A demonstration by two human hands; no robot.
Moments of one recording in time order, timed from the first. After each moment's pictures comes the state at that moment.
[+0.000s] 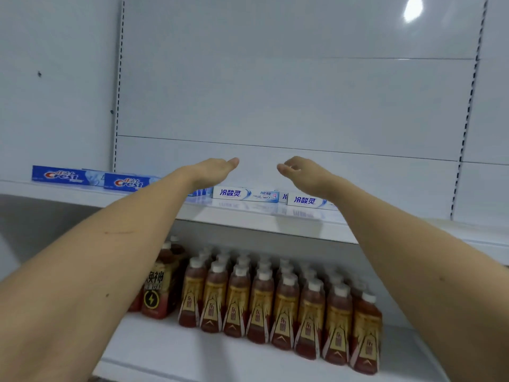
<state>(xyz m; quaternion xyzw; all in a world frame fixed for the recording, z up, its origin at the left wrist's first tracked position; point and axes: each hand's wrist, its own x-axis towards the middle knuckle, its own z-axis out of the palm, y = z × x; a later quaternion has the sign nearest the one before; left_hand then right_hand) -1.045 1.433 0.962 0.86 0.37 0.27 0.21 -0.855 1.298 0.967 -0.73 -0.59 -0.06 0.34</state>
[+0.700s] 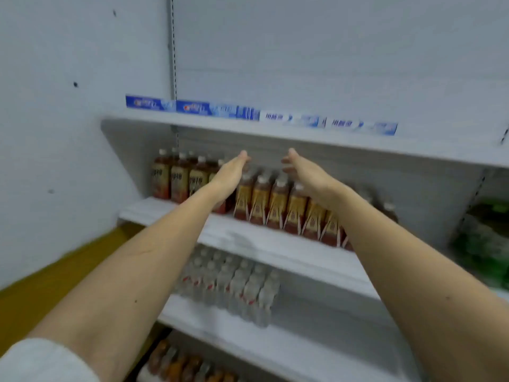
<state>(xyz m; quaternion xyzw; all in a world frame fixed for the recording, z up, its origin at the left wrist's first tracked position) -1.133 1.316 0.786 0.72 0.36 0.41 0.43 -0.961 1.220 0.813 -0.63 -0.56 0.26 0.46</state>
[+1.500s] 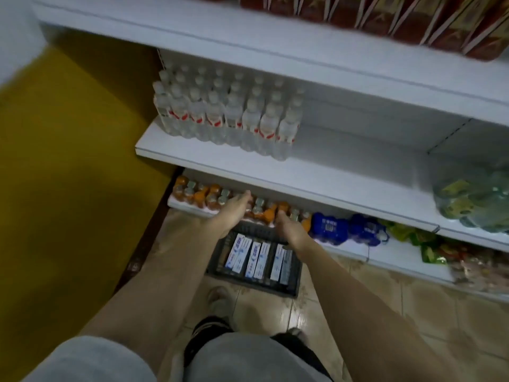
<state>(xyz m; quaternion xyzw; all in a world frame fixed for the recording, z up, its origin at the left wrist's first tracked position) -1.211 1.260 0.356 0.58 0.53 0.02 0.61 -1.079 1.152 0.328 -0.75 -0.18 0.55 0.32</state>
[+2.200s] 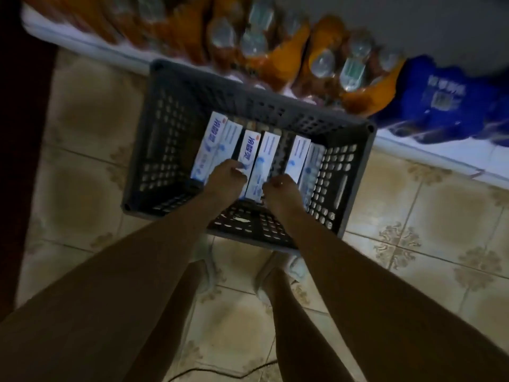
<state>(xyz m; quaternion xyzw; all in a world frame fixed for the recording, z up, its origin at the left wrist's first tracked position) -1.180 1.234 -0.224 0.52 0.64 -0.10 0.56 -1.071 1.158 -0.212 -0.81 -0.08 0.55 0.17</state>
